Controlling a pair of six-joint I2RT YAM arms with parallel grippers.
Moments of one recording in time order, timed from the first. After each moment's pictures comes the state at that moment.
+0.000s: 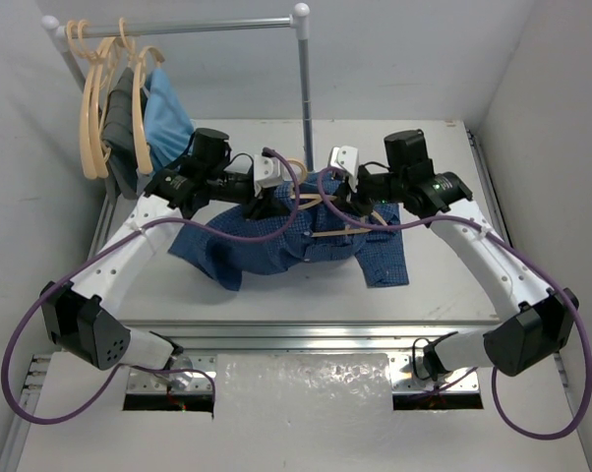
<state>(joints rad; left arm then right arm) -0.41 1.39 1.38 -0.63 0.92 0.65 0.42 1.38 1.33 -0.62 -0.69 -0.70</state>
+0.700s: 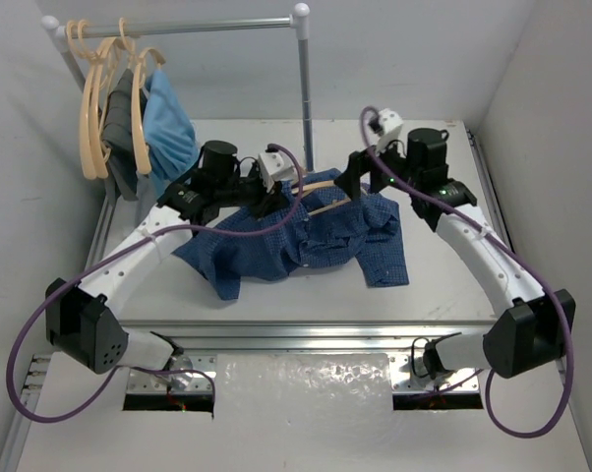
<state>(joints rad) -0.45 1.37 1.24 -0.39 0.61 0.38 0.32 1.36 1.19 -0.21 -0.41 -0.10</state>
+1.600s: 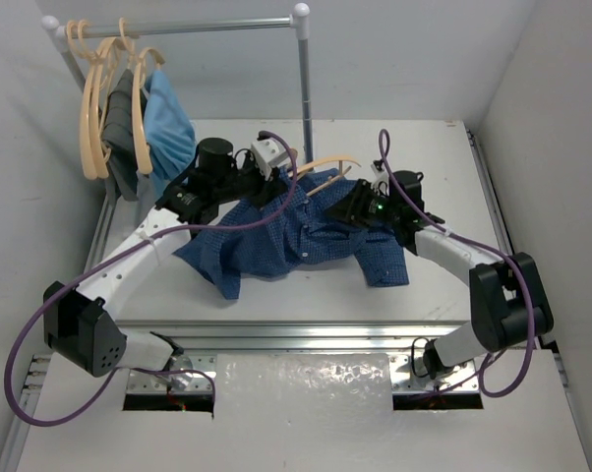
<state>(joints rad) -0.45 1.35 1.22 -0.24 0.45 0.25 0.28 1.48 0.79 0.24 -0.58 0.81</state>
